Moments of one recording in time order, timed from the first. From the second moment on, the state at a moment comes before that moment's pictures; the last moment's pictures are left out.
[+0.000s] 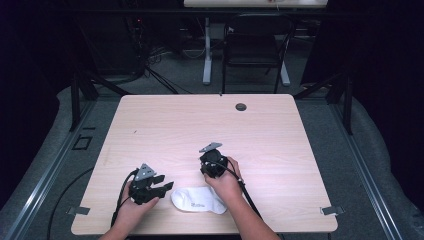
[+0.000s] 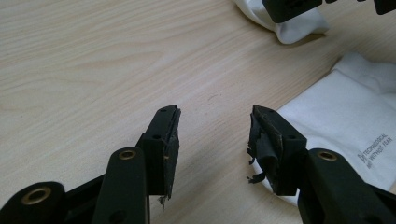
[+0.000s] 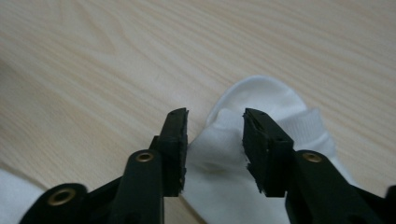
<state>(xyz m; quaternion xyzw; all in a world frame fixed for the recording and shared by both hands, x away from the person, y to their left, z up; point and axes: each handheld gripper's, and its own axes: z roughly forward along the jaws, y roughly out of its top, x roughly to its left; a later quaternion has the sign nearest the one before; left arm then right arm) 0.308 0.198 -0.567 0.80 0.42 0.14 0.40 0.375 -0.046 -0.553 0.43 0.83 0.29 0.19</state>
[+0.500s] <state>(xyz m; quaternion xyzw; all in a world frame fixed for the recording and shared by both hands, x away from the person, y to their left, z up) 0.307 0.194 -0.568 0.81 0.41 0.14 0.40 0.360 -0.064 -0.549 0.44 0.83 0.29 0.17</state>
